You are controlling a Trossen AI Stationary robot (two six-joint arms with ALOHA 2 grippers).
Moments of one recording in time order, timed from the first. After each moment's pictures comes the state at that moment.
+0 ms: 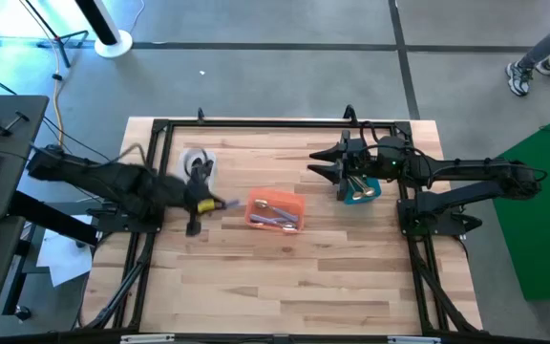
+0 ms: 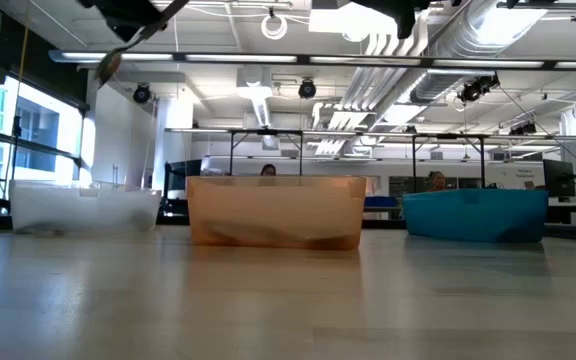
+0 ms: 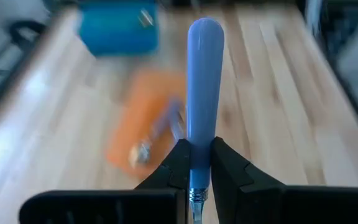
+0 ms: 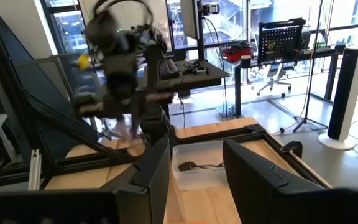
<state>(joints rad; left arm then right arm) -0.26 0.89 0.83 -0.55 -0.26 -0.15 -0.11 1.04 0.80 0.24 0.00 0.10</state>
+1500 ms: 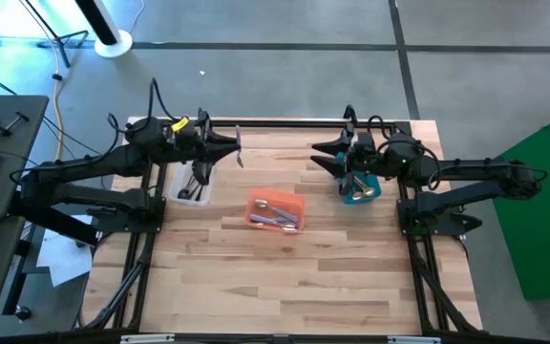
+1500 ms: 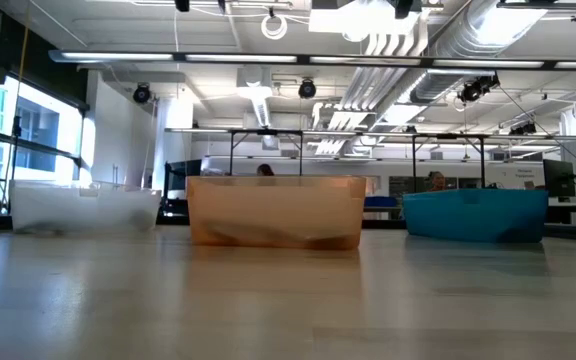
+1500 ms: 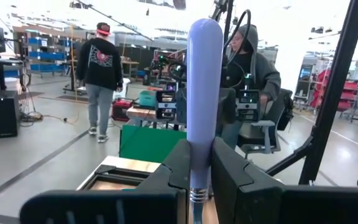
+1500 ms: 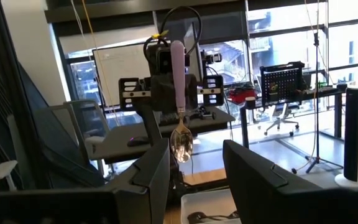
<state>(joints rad) 0.26 0.91 0.83 0.22 0.17 -0.12 -0.11 1.04 0.80 0.44 0.00 0.13</state>
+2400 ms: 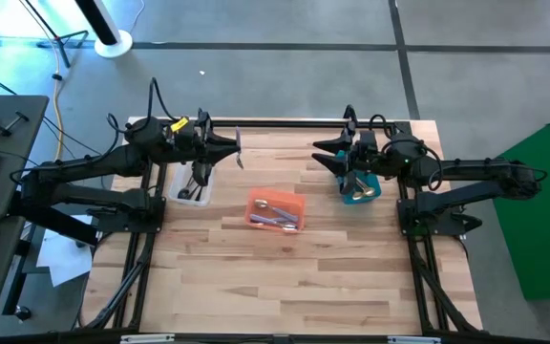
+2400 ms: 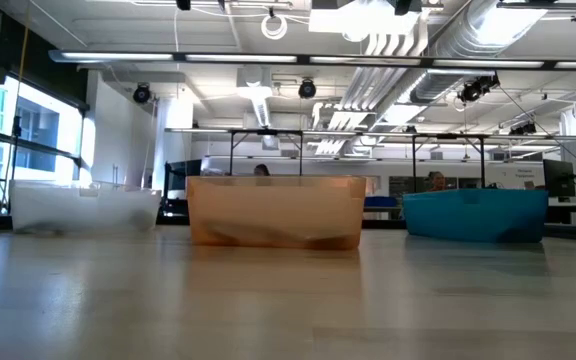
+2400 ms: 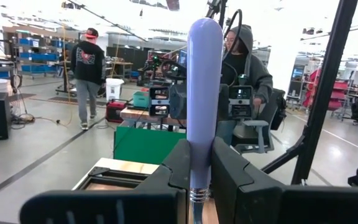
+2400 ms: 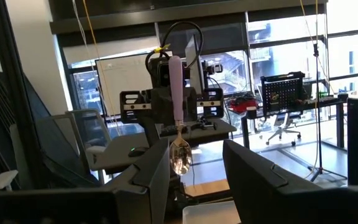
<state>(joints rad) 0.26 0.91 0.83 0.23 0.20 -0.13 -0.11 1.04 0.80 0.48 0.00 0.13</state>
